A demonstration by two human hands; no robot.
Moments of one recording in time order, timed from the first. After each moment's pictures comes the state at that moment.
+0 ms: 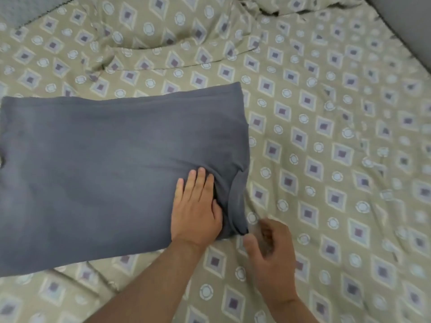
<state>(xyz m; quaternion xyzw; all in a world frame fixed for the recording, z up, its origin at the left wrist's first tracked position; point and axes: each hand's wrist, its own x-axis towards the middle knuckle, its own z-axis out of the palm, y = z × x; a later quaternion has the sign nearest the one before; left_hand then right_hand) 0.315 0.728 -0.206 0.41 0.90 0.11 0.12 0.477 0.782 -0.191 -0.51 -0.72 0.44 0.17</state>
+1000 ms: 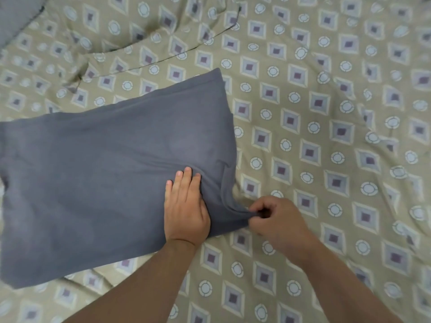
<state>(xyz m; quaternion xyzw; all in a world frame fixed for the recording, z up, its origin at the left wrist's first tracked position) 0.317 0.732 -0.223 0.39 0.91 0.14 0.07 0.466 0.859 -0.171 -0.49 -0.61 0.63 -0.03</state>
